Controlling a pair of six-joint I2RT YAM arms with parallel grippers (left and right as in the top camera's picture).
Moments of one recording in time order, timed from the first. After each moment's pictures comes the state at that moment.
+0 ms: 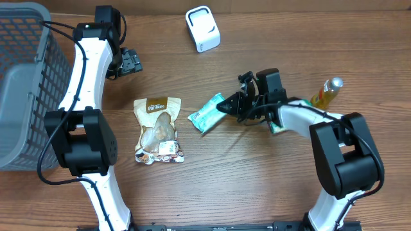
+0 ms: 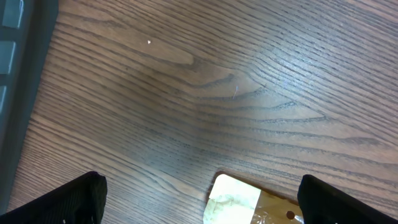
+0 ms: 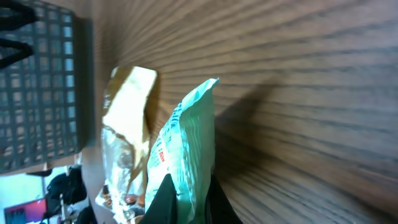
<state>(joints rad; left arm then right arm) 0.02 2.15 1.96 -1.18 -0.18 -0.39 0.28 1.94 1.01 0.00 -0.77 0.56</state>
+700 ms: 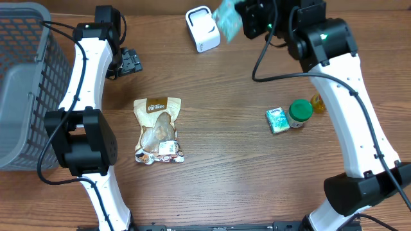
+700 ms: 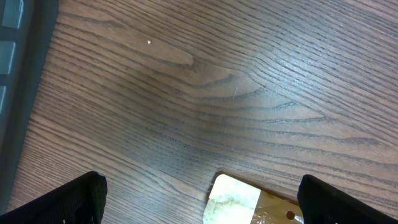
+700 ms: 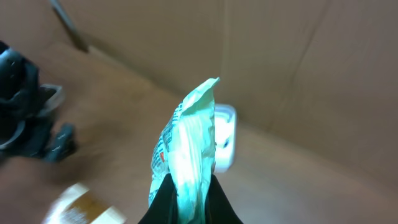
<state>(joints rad) 0.02 2.15 1.96 -1.17 -0.18 -0.39 0.33 1.82 2.05 -0.74 -0.20 -0.10</state>
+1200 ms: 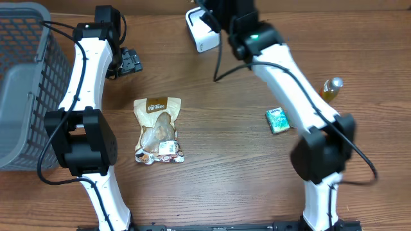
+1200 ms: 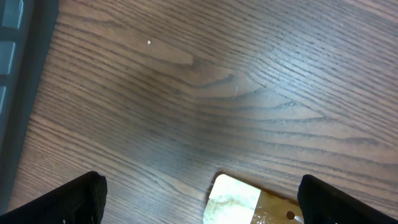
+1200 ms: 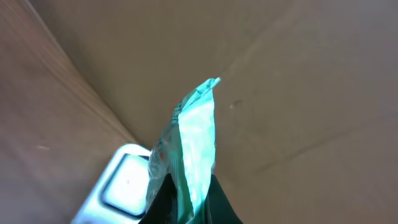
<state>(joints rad) 0.02 2.15 1.96 -1.18 -0.18 -0.39 0.47 2.14 2.05 -0.26 0.10 -0.62</state>
